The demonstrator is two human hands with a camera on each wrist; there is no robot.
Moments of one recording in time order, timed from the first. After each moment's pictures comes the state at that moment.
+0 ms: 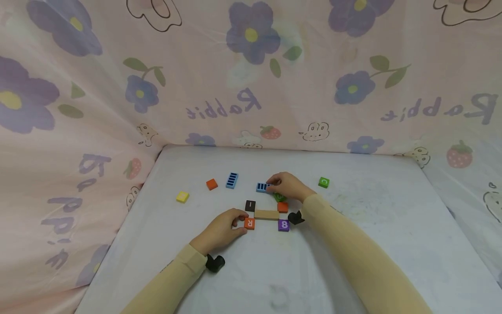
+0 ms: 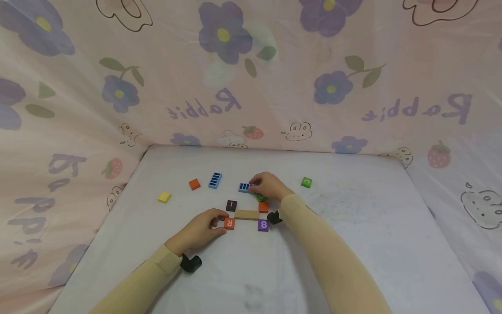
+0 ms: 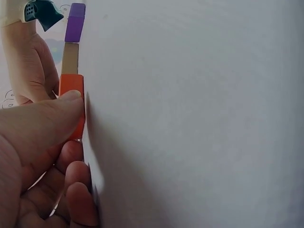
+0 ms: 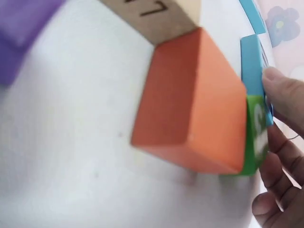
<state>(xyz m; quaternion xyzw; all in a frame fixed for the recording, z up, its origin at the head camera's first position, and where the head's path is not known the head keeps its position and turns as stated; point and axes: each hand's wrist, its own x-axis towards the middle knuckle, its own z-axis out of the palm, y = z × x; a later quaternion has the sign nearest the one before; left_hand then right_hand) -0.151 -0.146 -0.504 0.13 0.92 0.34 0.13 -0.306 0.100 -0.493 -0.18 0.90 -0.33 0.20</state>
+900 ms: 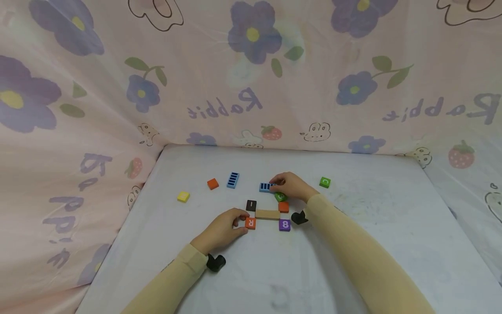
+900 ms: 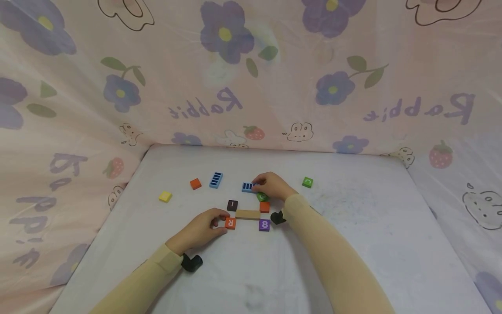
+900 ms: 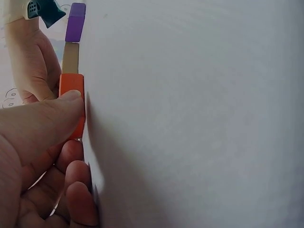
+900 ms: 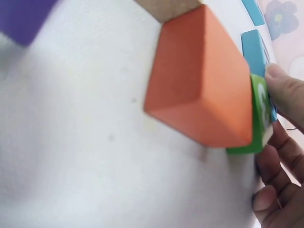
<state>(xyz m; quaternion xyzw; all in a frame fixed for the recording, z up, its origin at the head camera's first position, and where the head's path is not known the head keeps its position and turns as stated) -0.151 -0.146 -0.503 0.12 0.92 0.35 0.13 -0.310 0.108 -0.499 -0.18 0.90 -0.33 0.20</state>
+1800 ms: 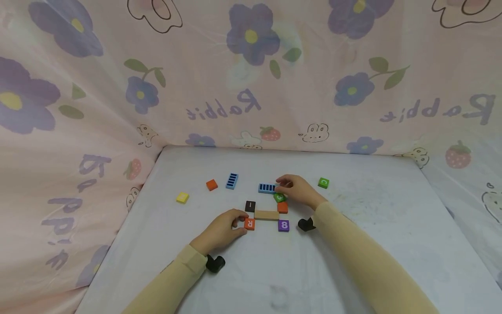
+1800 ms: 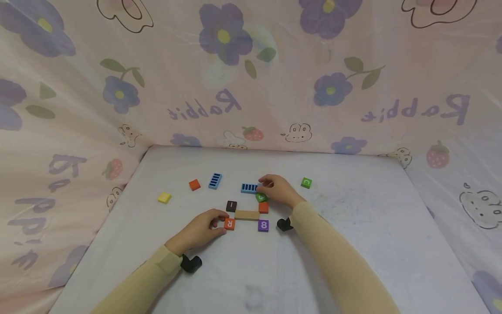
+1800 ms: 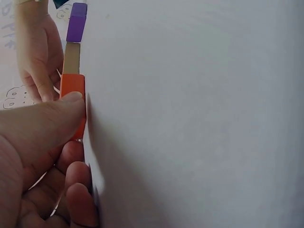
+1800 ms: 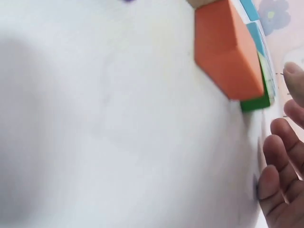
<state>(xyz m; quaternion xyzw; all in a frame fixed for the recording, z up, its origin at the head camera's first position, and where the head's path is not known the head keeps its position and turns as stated) -0.152 -0.146 -0.505 0.13 0.92 0.35 0.12 -0.294 0.131 -0.502 -0.16 0.90 -0.38 0.16</state>
